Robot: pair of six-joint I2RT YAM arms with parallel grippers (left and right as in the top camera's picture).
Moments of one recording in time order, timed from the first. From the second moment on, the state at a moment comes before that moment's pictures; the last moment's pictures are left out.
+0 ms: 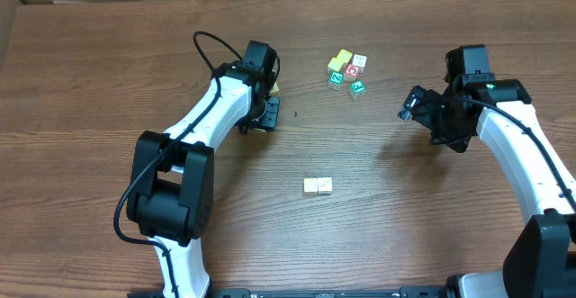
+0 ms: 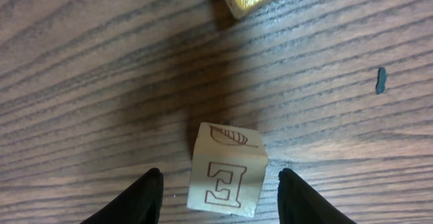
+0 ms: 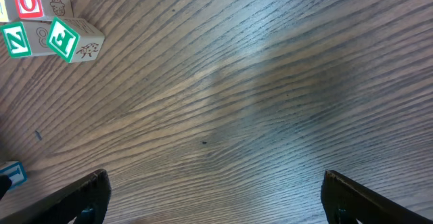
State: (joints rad) left arm -0.30 2.03 1.45 -0.81 -0.06 -0.15; right arm 0.06 1.62 1.22 -0.90 -0.15 0.59
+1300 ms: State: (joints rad) left arm -0.30 2.03 1.41 -0.75 -0.05 -0.08; right arm 0.06 1.62 1.22 -0.90 -0.15 0.59
